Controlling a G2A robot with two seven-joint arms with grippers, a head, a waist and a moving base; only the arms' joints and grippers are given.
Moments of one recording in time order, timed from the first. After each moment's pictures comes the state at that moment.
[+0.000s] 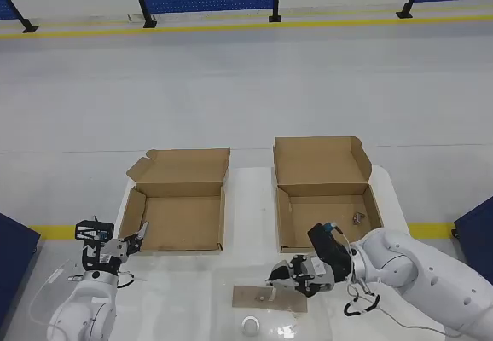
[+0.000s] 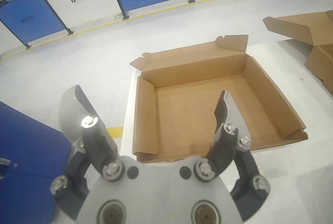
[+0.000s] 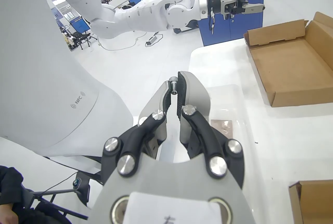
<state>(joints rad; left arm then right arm) 1.73 -1.15 -1.60 -1.80 1.33 0.00 0.00 -0.91 -0.63 0.55 -1.74 -0.32 -1.00 0.12</state>
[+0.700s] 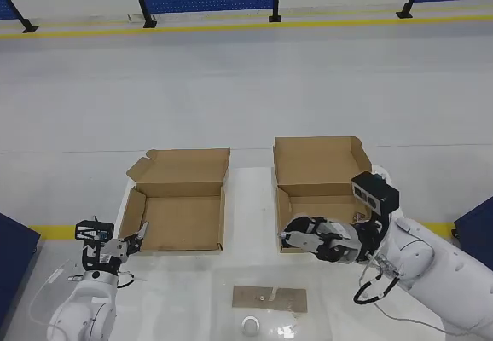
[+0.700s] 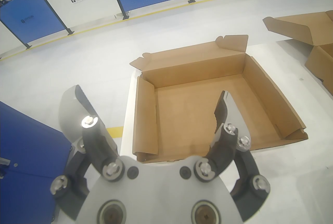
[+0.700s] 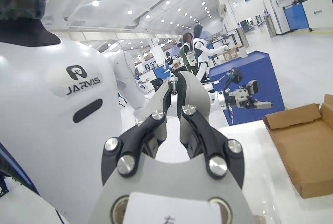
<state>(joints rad) 1.73 -1.15 -1.60 -1.80 1.33 0.00 0.00 -0.94 -0.62 0.72 -1.91 0.18 -1.01 0.13</state>
